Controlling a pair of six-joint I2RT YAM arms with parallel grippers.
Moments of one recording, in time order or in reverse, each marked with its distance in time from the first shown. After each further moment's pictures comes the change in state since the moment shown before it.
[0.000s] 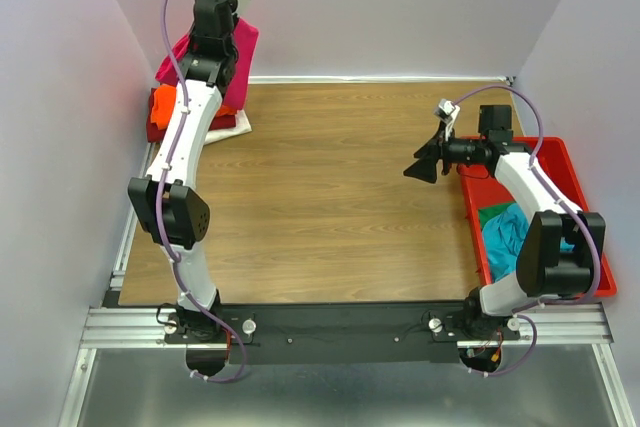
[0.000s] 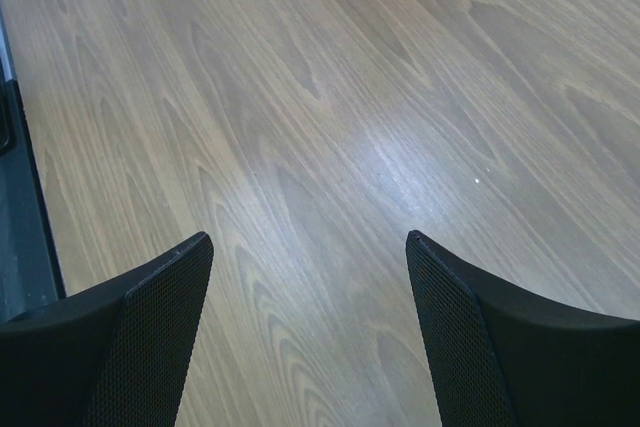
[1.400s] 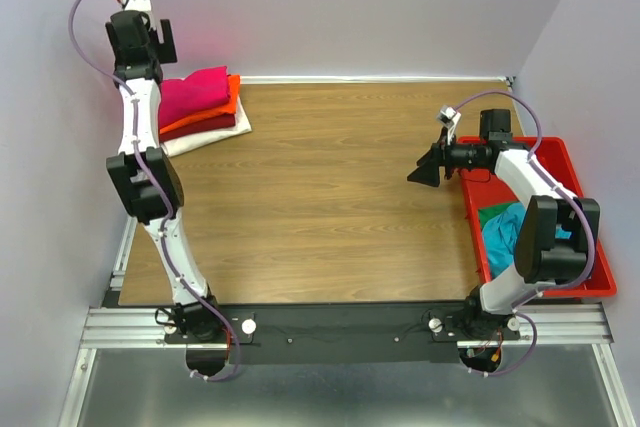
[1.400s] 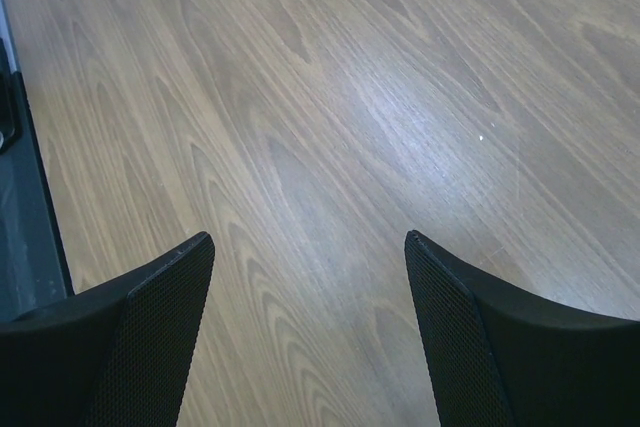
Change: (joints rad) left arm 0.444 0.348 0.123 0.060 0.351 -0.426; right arm -0.053 0.084 0.000 -0.056 -0.023 -0.049
